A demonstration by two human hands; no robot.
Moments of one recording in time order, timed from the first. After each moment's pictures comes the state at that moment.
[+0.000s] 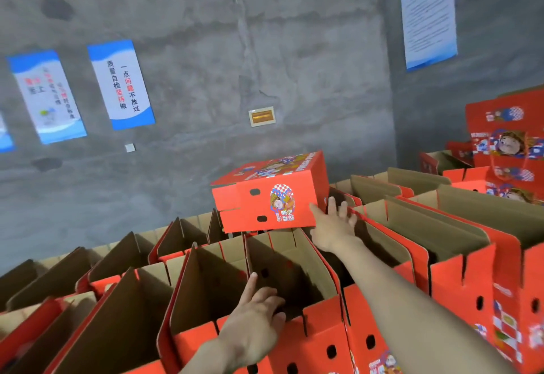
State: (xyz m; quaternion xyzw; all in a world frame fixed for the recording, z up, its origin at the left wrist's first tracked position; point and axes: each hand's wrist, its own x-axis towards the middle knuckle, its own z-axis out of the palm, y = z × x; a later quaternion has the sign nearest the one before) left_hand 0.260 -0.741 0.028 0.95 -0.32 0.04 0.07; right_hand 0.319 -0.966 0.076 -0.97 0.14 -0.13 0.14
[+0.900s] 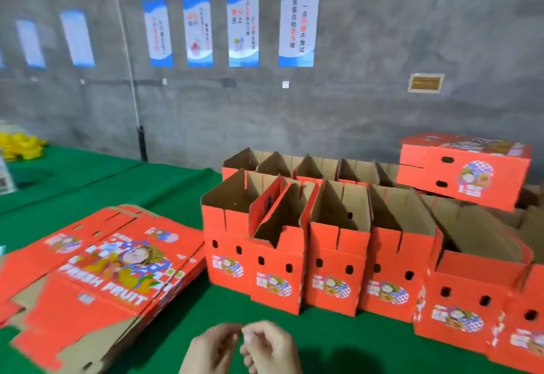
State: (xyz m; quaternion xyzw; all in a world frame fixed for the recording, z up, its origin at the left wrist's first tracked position) left_hand -0.049 -0.387 -0.051 0.90 0.05 0.16 0.41; right_hand -0.010 -0.528 -0.046 -0.76 -0.16 0.10 0.62
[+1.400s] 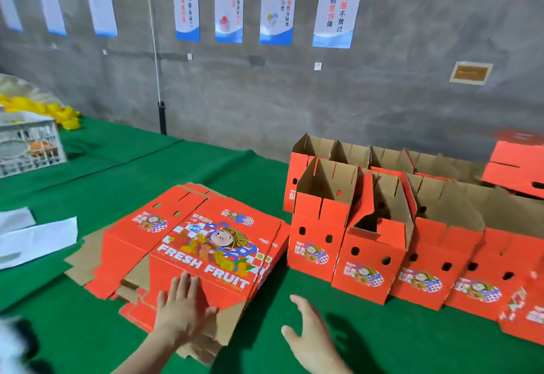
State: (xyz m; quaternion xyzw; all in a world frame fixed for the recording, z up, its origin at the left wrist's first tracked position) left_hand -0.052 -0.088 -0.112 0.97 0.23 -0.02 0.08; right_hand -0.022 -0.350 -0.083 -0.91 -0.15 0.12 0.38
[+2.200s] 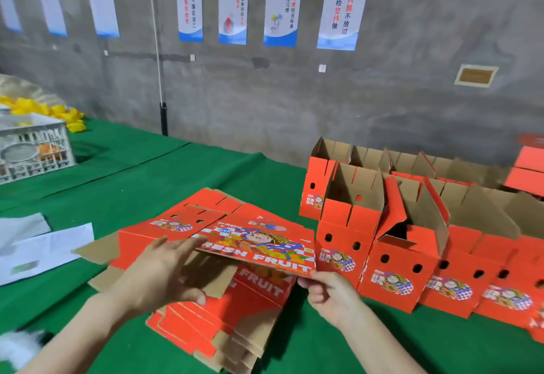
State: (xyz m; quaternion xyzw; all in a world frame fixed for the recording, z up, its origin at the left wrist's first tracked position) left_hand -0.109 -0.003 0.043 0.99 -0.05 0.15 0.07; right_hand 0.009 -0.284 -0.004 -0.50 0.15 0.26 0.81
